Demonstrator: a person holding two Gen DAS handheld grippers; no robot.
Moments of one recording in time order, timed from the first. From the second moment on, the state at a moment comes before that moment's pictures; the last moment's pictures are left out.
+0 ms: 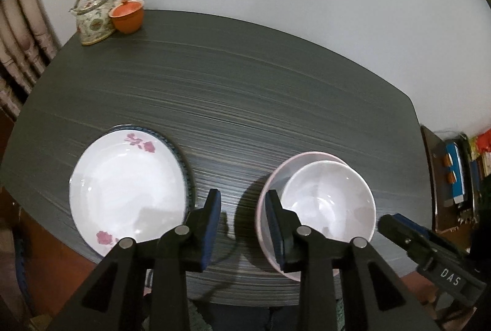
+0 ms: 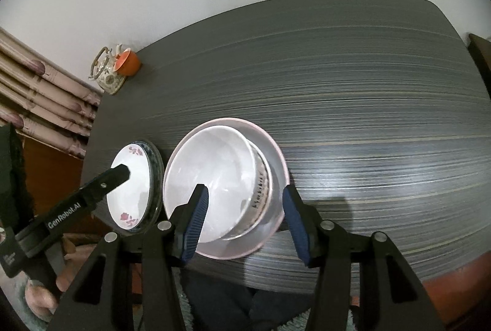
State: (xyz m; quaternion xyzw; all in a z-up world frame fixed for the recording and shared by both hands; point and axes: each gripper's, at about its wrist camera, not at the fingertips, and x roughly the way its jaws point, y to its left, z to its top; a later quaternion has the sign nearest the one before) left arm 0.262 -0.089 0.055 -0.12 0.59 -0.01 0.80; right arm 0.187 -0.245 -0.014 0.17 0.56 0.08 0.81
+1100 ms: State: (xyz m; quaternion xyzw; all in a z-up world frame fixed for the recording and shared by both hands) left arm 0.259 -0.082 0.031 -0.18 0.62 -0.03 0.76; right arm 0.189 -0.264 -0.037 0.18 0.58 0.05 0.80
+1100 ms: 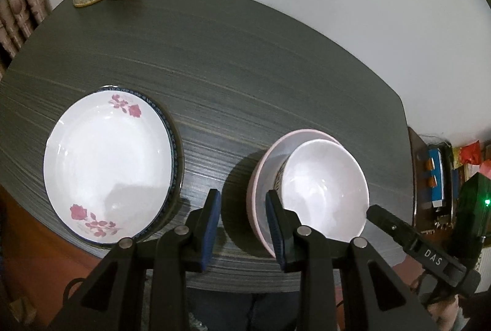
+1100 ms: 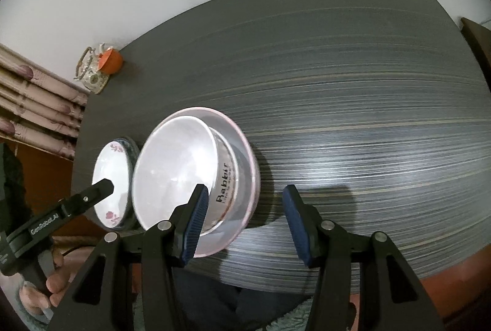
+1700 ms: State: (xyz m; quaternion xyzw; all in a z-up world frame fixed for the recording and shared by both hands) left arm 0.263 -0.078 0.018 -0.19 0.65 -0.02 0.73; right arm 0.187 -0.272 -0.035 0.17 0.59 0.03 0.79
